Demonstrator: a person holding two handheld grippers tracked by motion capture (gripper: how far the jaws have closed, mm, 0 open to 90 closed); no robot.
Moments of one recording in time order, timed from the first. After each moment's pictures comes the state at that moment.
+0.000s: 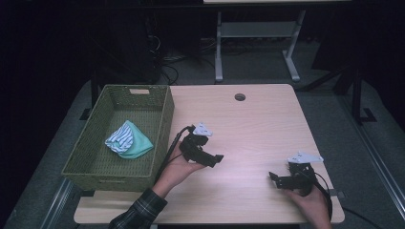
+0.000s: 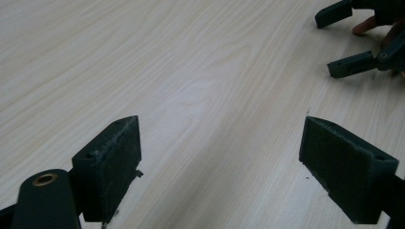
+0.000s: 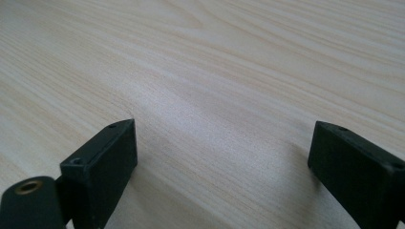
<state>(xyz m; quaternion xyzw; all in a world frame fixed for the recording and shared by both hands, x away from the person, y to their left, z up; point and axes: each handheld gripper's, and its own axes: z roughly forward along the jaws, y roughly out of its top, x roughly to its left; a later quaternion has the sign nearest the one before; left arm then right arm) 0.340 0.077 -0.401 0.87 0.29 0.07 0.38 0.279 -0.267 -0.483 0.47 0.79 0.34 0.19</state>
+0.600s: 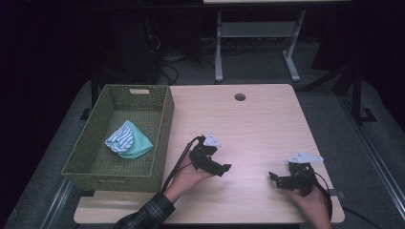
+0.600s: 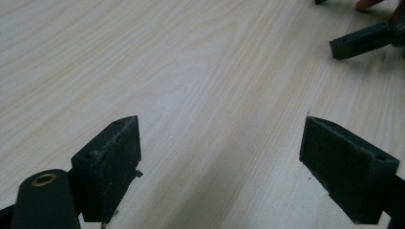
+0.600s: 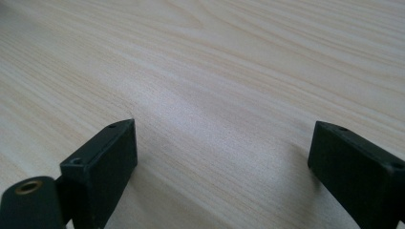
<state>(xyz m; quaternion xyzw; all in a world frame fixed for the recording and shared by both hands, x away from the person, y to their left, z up) 0.334 0.055 -0.442 0.88 0.28 0.06 0.38 0.279 -0.267 -0.483 0.47 0.79 0.34 0.19</state>
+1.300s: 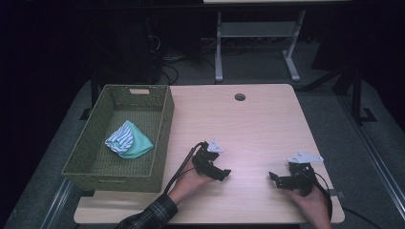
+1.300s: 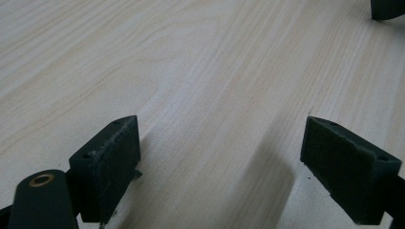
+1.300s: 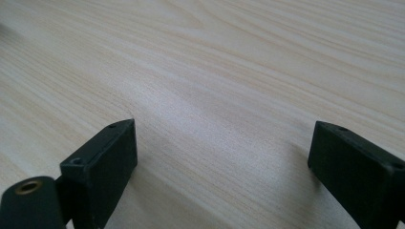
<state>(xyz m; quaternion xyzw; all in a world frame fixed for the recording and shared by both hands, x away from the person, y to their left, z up) 0.336 0.051 -0.471 0.89 0.27 0.07 0.36 0.279 -0.267 -0.483 0.47 0.79 0.34 0.19</state>
